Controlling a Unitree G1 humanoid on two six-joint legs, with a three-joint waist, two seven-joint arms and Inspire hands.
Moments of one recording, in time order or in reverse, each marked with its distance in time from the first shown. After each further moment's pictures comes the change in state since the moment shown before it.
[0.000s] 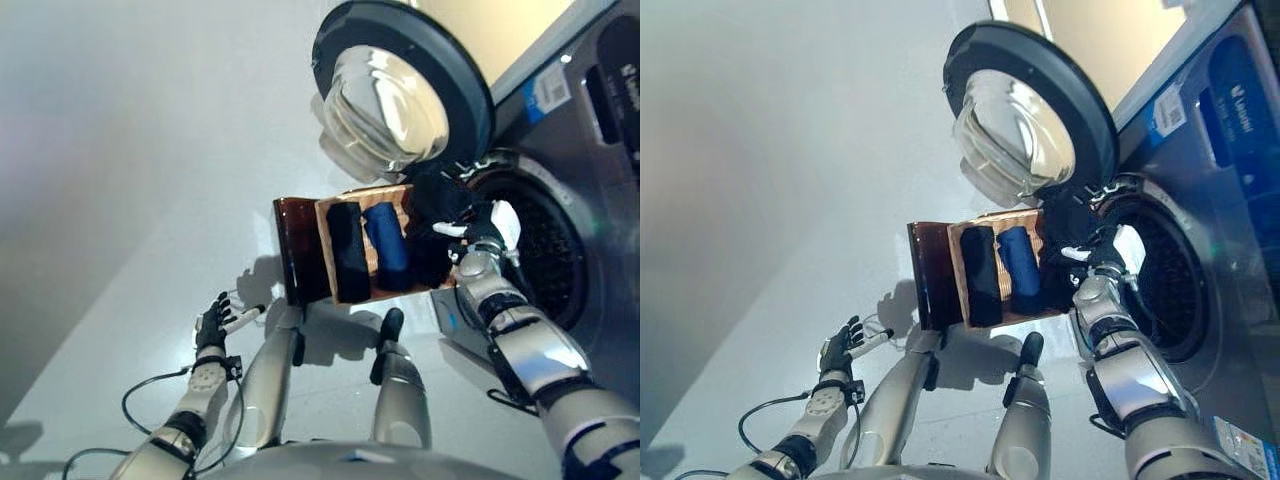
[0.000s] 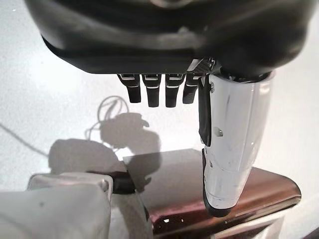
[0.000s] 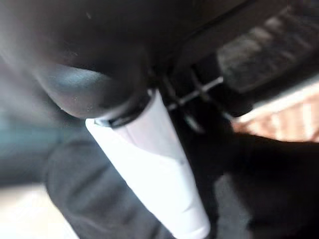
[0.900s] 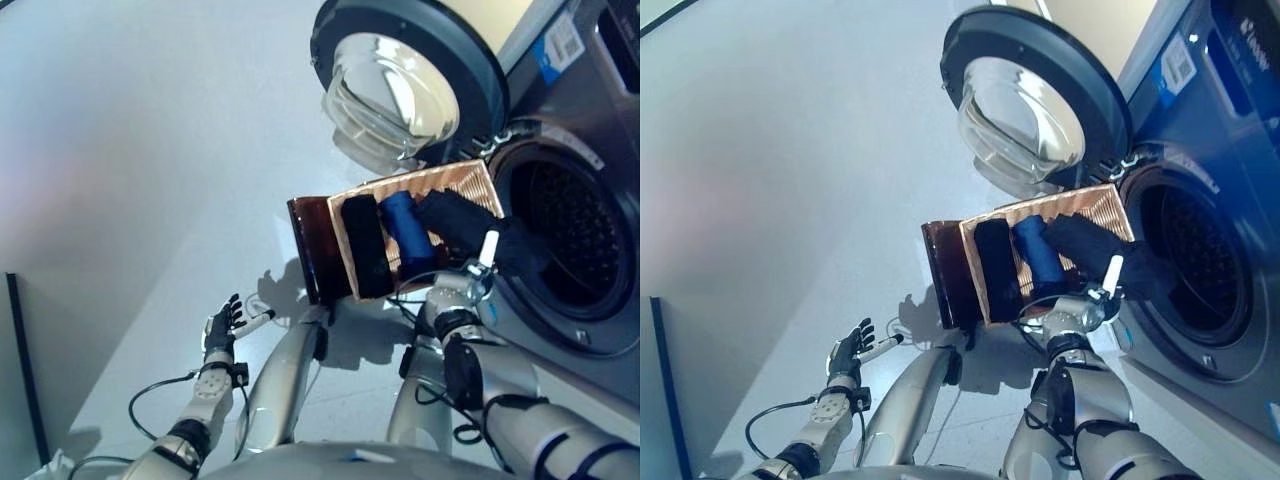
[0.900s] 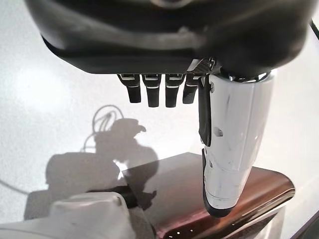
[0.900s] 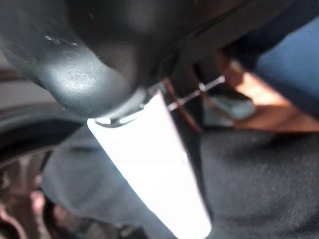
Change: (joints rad) left arm 0.033 -0.025 -0.016 -0.031 0.005 -0.030 -0.030; right arm 0.010 0.234 -0.543 -0.118 1.142 -0.436 0.166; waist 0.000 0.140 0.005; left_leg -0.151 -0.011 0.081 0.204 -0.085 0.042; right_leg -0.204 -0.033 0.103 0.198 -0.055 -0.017
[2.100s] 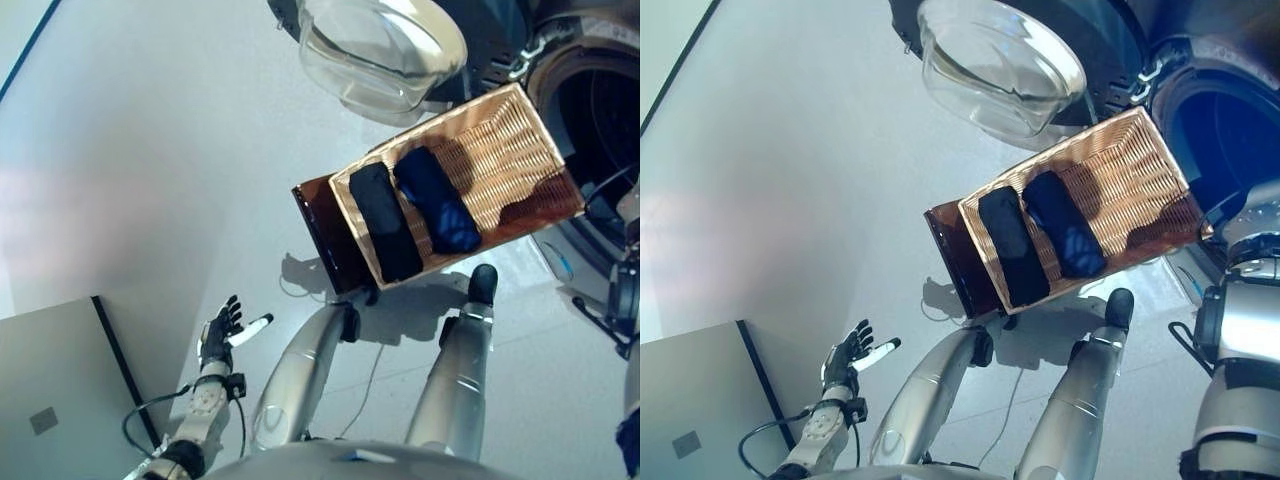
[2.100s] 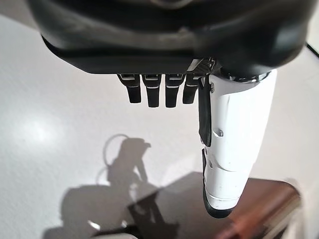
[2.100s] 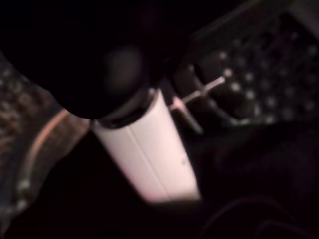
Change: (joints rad) left arm 0.102 0.012 -0.008 -0.128 -0.004 -0.068 -0.023; right arm -0.439 -0.685 0.284 0.239 -0.373 0.139 -0.148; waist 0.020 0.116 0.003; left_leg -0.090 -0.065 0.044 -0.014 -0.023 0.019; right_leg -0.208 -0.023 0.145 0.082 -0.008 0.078
